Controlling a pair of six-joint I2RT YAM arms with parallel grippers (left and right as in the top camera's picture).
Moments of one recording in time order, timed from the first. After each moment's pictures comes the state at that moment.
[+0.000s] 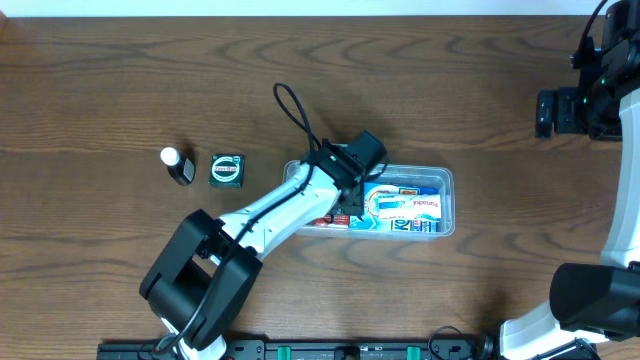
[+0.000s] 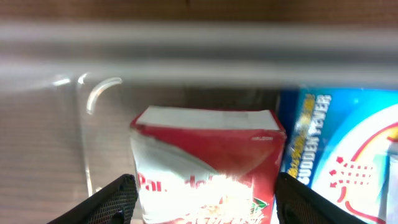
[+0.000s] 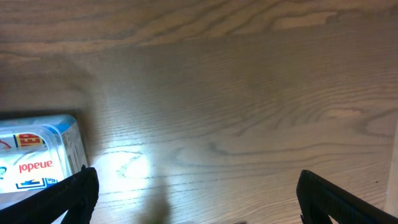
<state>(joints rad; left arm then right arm) -0.73 1.86 1.26 -0.81 -0.12 -0.69 -0.19 1.76 1.98 -1.56 0.16 -0.05</state>
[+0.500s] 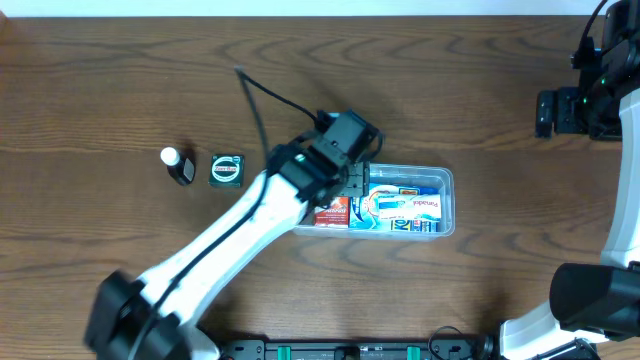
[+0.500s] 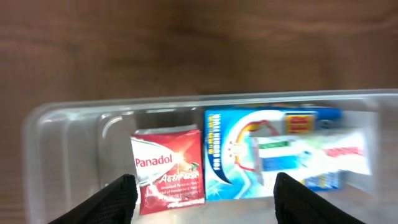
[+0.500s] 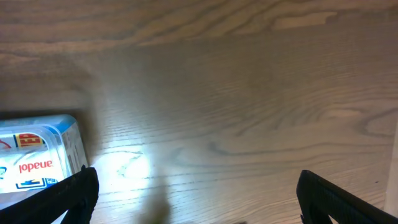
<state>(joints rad) -0.72 1.58 1.33 -0.84 -0.08 -0.62 -0.19 1.76 1.98 -1.56 0.16 -0.05</state>
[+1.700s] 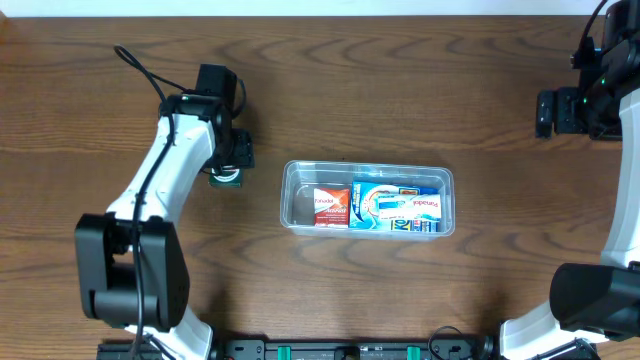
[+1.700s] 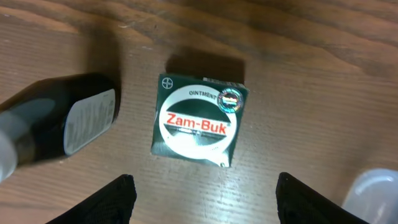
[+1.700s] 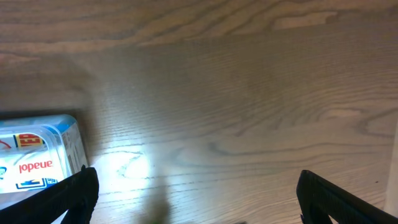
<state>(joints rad) -0.12 1.80 1.34 -0.96 -0.11 -0.24 -0.19 1.76 1.98 -1.56 0.16 -0.05</state>
